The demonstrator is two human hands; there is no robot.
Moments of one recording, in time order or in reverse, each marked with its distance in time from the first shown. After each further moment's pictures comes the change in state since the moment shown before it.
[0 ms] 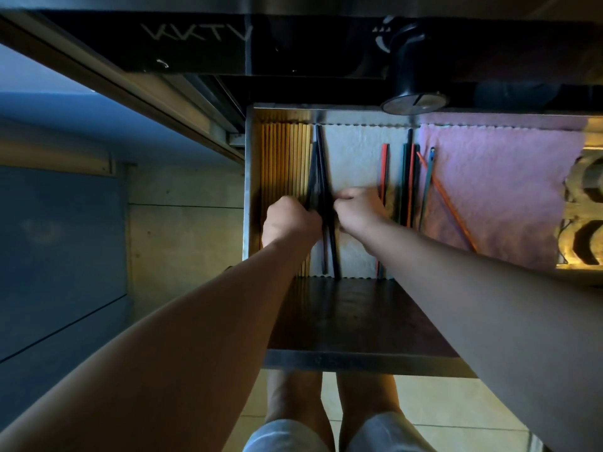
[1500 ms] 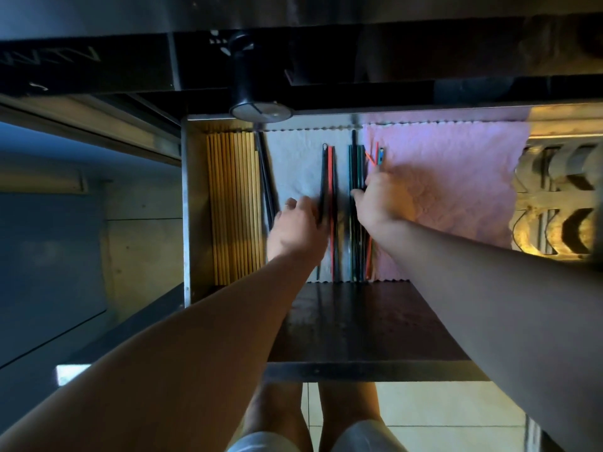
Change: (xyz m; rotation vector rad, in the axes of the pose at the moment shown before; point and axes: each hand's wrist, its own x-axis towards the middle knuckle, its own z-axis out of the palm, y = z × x) left_hand -0.025 0.042 0.077 0.227 0.050 0.369; right_hand 0.043 0.058 -0.086 -0.472 0.342 -0.137
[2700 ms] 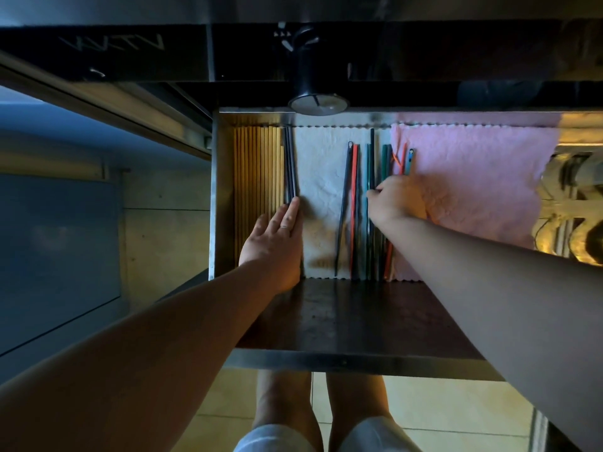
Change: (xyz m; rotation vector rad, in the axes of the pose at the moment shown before) left_hand -0.021 -0.074 -0.029 0.630 -0.265 0.265; right_hand -0.002 -0.011 0.010 0.016 -0.065 0.076
